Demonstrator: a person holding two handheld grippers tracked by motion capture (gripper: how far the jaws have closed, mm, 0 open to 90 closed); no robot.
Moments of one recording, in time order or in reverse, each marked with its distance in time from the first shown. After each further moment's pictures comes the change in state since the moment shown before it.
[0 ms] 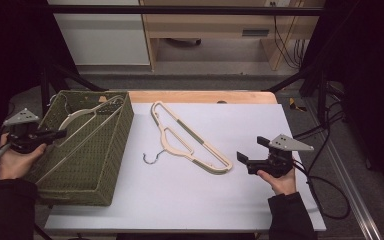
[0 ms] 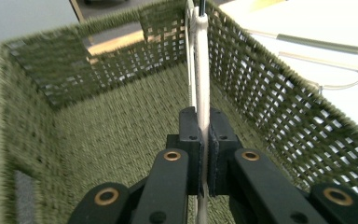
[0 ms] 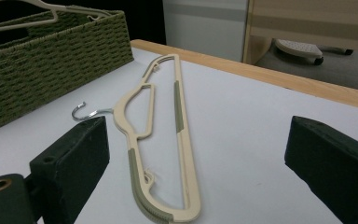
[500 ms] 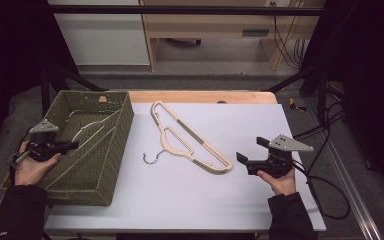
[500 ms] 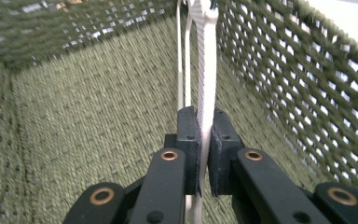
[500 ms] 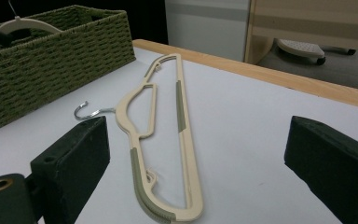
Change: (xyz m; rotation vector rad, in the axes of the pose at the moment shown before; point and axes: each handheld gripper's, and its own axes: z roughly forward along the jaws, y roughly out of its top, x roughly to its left) left arm -0.016 -0.019 0.029 0.125 -0.017 0.001; right arm 0.001 0.000 0.000 -0.001 0.006 0.000
